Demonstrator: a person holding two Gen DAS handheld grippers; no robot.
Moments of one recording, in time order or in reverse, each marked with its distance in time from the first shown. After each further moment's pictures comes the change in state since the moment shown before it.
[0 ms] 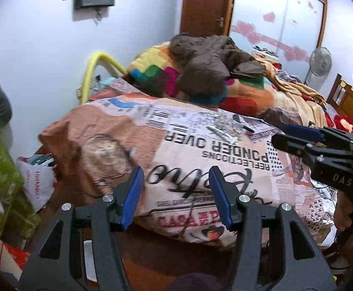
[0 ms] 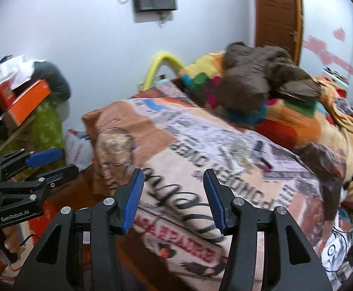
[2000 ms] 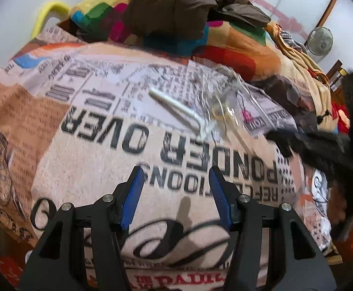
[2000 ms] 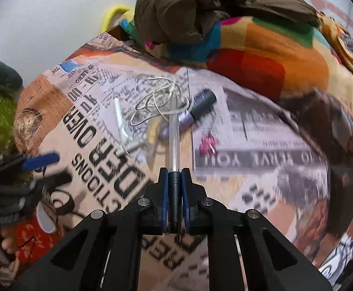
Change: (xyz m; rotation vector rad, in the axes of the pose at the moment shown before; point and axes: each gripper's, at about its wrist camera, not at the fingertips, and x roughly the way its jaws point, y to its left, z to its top) left arm 0.253 -0.073 0.032 -0.044 0.276 -0.164; right arm 0.153 -0.175 -0.019 0.107 0.312 -0.004
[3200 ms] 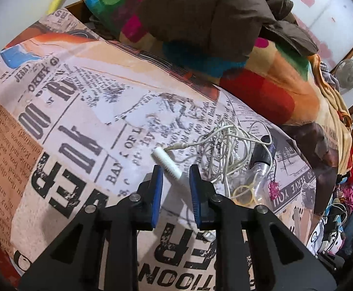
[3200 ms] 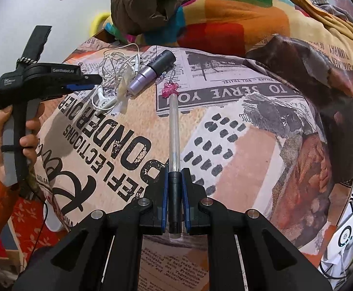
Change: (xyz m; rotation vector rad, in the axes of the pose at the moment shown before) left arm 0.078 0.016 0.084 -0.191 0.041 0.028; right arm -0.012 -0.042 -0.060 0.120 -0.023 0.028
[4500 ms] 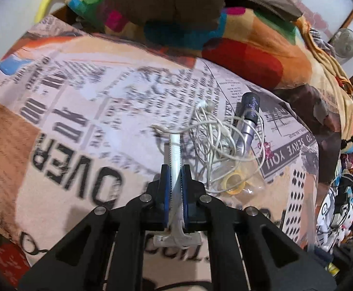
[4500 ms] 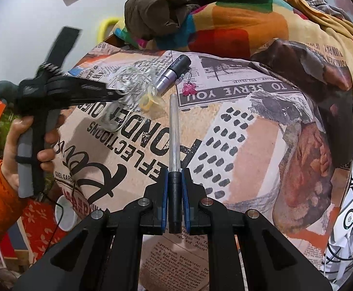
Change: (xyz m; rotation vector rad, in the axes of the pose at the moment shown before) left arm -0.017 -0.029 -0.035 0.127 0.063 0.061; right arm -0.031 0.023 -0.014 0.031 -0.017 0.035
